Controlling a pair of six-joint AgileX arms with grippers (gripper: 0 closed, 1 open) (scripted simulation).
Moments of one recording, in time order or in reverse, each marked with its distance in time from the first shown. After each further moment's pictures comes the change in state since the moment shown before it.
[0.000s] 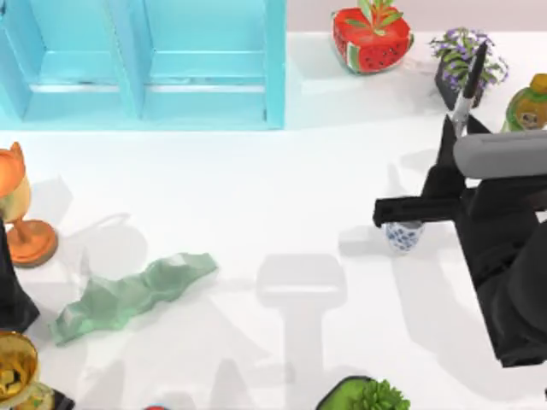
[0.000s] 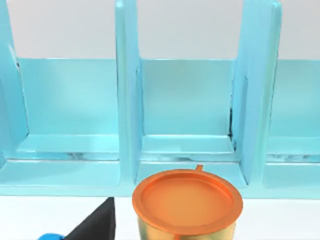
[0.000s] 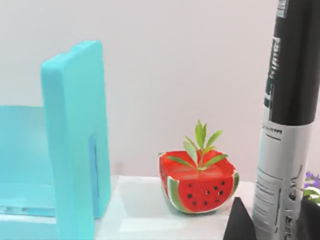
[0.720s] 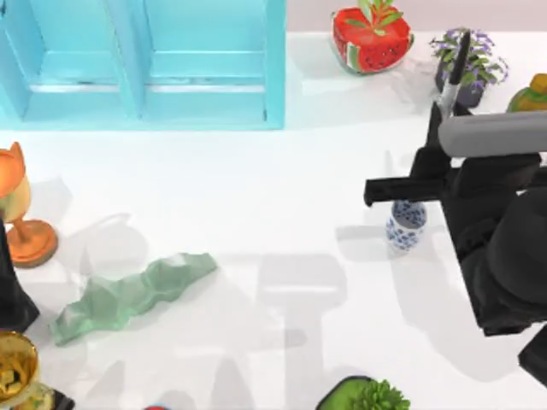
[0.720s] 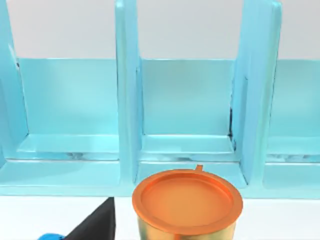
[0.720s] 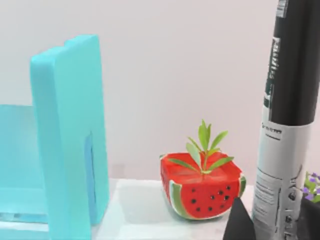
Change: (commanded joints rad) left arm 0.000 0.000 0.000 0.000 0.000 0.000; right arm -0.082 0.154 0.053 0.104 -0.081 0.004
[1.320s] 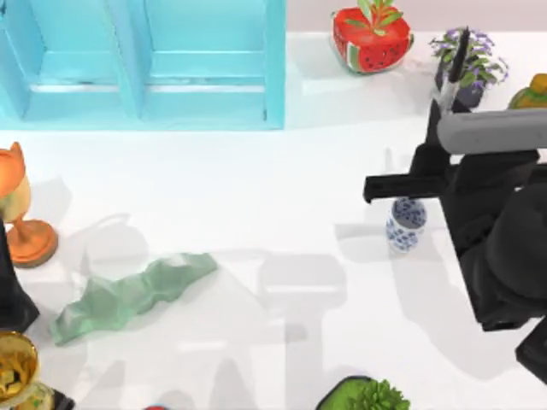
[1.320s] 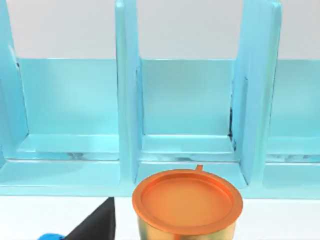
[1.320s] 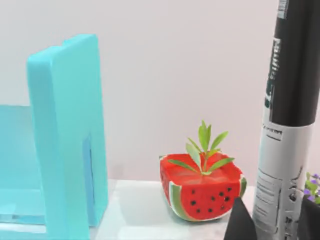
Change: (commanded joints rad) left arm 0.000 0.000 0.000 0.000 0.000 0.000; right arm -0.013 0.019 0.007 0.013 -0.014 0.000
